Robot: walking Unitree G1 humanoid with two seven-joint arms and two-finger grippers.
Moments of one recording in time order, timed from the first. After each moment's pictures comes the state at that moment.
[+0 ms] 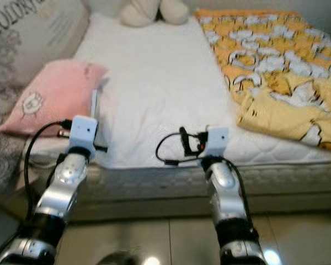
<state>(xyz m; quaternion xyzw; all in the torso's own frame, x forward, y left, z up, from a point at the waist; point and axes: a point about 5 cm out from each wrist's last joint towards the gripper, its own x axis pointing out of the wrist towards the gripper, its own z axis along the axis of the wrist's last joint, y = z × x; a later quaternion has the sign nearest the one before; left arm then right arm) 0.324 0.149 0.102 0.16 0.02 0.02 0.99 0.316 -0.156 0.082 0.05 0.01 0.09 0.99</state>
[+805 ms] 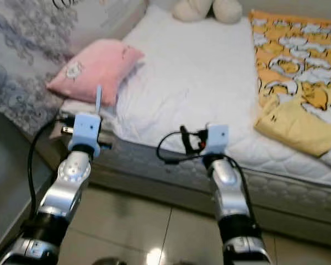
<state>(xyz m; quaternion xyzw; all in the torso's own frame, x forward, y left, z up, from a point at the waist) 0.324 0.142 0.110 0.14 0.00 0.01 0.99 0.321 -0.155 0.085 0.03 0.01 0.11 0.99</state>
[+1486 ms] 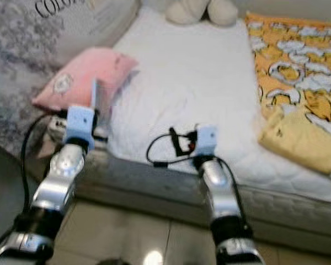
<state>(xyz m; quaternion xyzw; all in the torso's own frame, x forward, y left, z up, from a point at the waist) 0.333 0.149 0.127 0.13 -0.02 0.00 0.99 0.319 -0.139 0.083 0.04 0.01 0.13 0.99</state>
